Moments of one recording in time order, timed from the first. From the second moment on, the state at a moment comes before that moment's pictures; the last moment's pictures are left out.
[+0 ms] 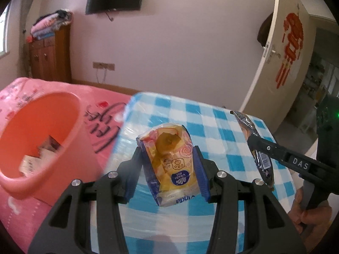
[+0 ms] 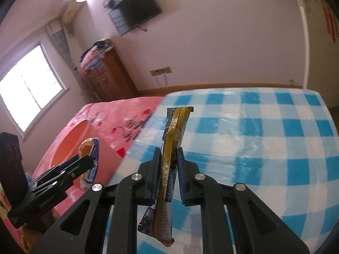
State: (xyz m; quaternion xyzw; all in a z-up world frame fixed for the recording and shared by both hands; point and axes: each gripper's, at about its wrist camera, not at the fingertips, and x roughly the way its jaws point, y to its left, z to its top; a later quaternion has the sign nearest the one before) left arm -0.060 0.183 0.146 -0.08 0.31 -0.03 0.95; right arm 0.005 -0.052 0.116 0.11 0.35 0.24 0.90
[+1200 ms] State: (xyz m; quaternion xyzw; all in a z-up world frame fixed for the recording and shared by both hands) left arm -0.079 0.359 0.148 -0.12 0.30 0.14 0.94; right arm 0.028 0.210 0.165 0.02 0.36 0.44 0.83
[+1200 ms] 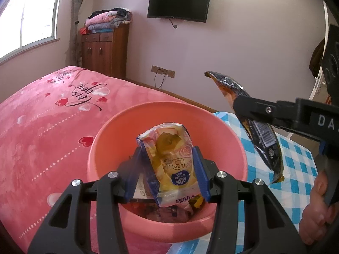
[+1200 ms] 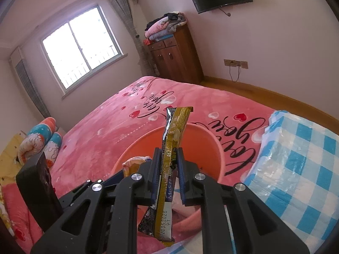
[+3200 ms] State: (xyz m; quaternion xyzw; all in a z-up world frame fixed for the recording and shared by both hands) left arm -0.088 0.286 0.161 -0.06 0.24 0.12 0.96; right arm -0.013 0.072 0.138 0.03 0.29 0.25 0.92
